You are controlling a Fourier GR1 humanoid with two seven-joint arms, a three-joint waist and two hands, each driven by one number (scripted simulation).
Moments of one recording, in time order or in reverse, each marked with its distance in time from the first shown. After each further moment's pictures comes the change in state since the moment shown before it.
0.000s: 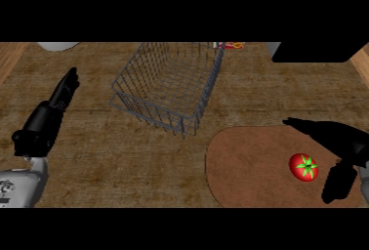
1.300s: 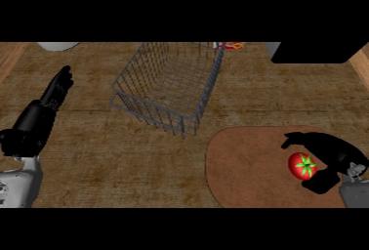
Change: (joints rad) left arm 0.000 -0.068 0.123 -0.030 -0.067 -0.126 0.018; right arm 0.087 0.164 -0.083 0.130 0.306 -0.036 -0.190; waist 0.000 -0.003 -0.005
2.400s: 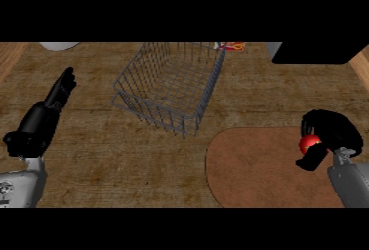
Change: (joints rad) left arm 0.003 -0.030 0.013 0.015 -0.030 -0.014 -0.028; right arm -0.104 0.080 -0.082 0.176 0.295 -0.404 0.087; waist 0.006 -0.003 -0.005
